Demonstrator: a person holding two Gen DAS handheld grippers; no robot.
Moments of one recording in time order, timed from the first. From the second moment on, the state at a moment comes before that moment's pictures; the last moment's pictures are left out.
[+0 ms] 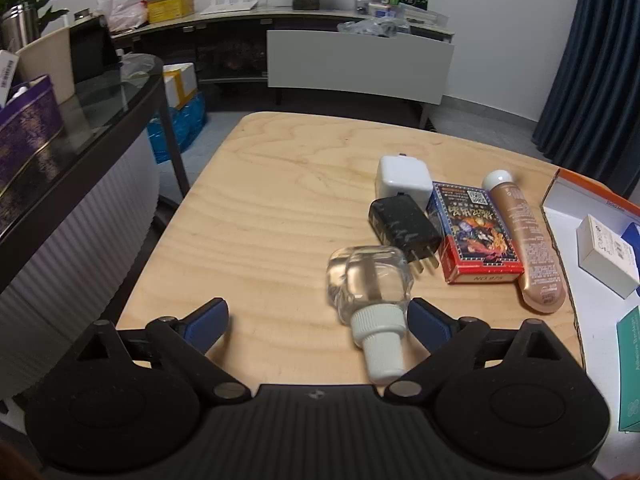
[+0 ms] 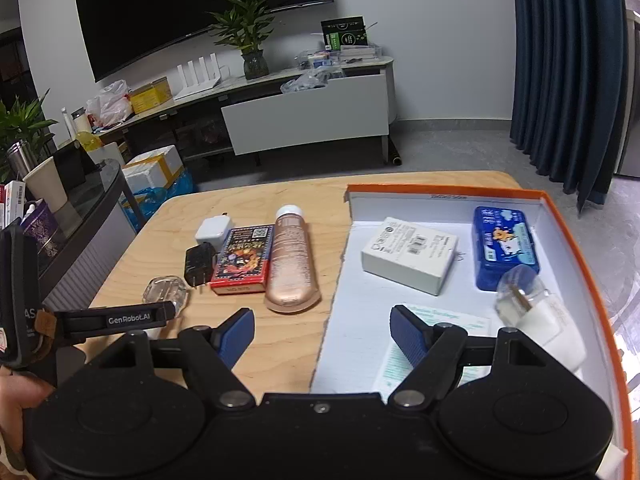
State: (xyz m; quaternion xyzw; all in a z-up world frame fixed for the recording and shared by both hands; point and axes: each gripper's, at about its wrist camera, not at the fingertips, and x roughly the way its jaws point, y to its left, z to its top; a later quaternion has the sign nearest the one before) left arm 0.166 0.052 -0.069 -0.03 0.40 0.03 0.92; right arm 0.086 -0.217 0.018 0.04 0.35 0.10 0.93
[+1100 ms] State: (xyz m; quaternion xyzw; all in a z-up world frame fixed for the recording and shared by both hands) left arm 0.153 0.063 -0.061 -0.02 0.35 -0.04 0.94; right arm 0.173 -0.173 0.001 -0.02 0.39 0.12 0.91
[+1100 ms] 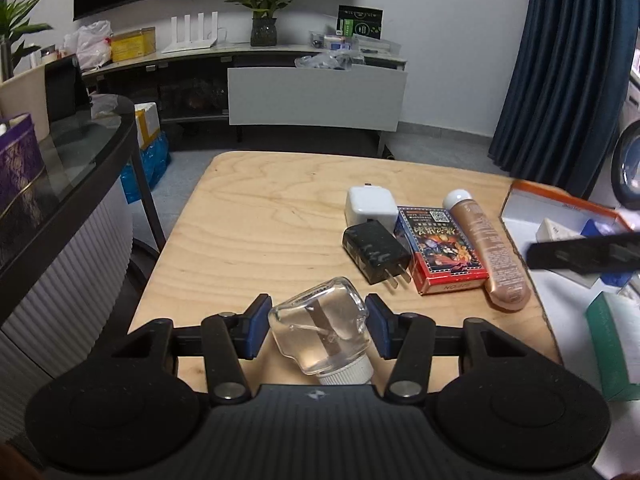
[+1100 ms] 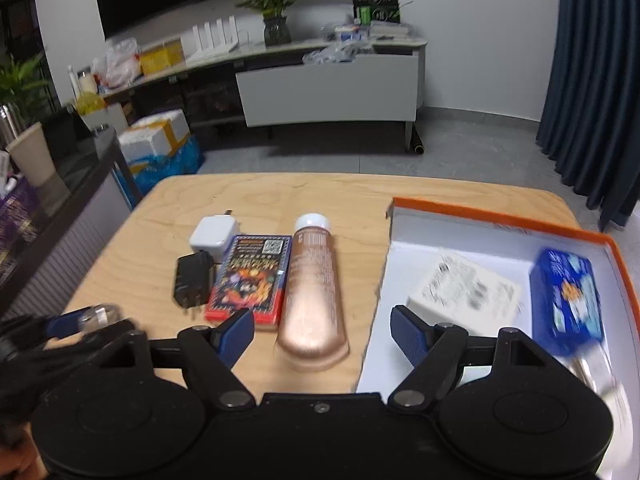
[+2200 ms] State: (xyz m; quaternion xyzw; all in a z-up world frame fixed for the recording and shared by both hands) left arm 0.125 0.053 -0.029 -0.02 0.29 -0.06 0.95; right arm 0.149 -0.176 0.036 0.00 0.32 0.13 0.94
